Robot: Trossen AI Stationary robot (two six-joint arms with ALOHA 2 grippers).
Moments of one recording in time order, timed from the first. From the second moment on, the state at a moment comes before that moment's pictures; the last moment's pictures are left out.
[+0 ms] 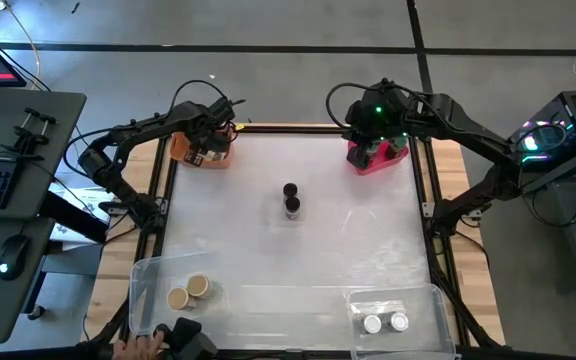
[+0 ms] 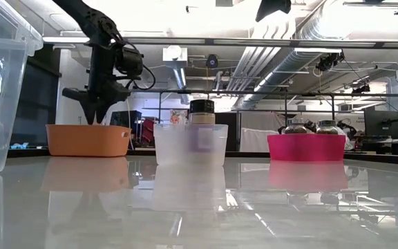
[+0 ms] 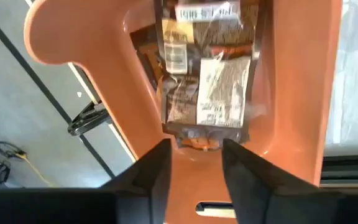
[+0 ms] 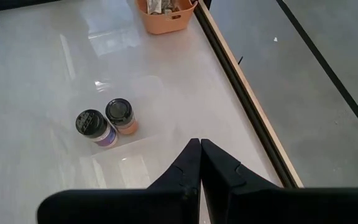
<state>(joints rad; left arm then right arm) 0.81 1.59 1.14 -1.00 -0.40 1.17 -0.33 1.46 1.82 -1.19 0.10 -0.04</state>
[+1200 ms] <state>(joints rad) 0.19 1.21 0.90 0.22 0.09 -0.41 -0.37 1.07 1.45 -1.04 -0.22 -0.09</state>
